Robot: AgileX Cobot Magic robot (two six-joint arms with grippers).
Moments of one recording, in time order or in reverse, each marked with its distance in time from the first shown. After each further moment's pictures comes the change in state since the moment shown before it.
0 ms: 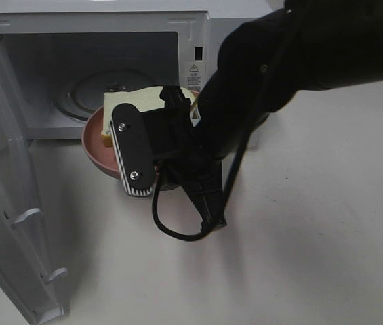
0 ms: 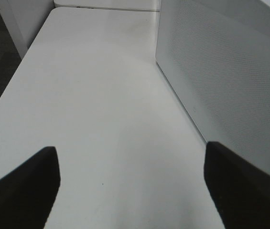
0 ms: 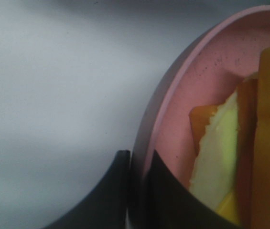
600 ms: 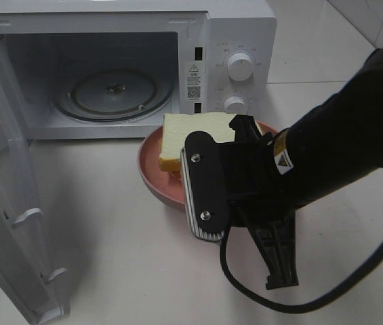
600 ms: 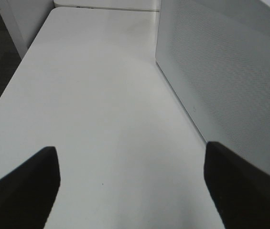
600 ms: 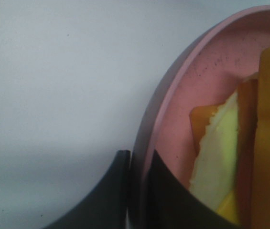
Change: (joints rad) left arm 0.000 0.000 0.000 0.000 0.000 0.000; right arm 0.001 -0.277 0.337 -0.055 -0.041 0.226
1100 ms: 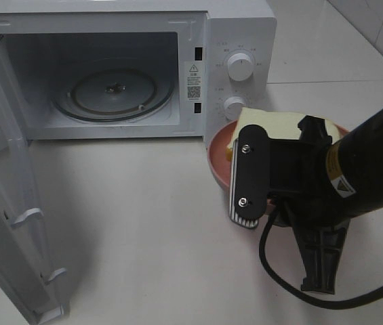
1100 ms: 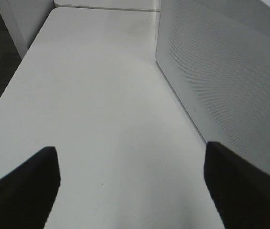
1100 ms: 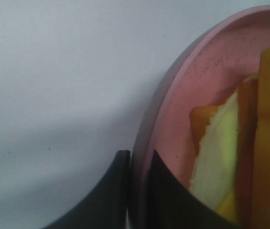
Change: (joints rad) left arm 0.000 0.000 0.000 0.000 0.000 0.000; right arm 0.000 -0.113 0.096 -0.359 0.114 0.567
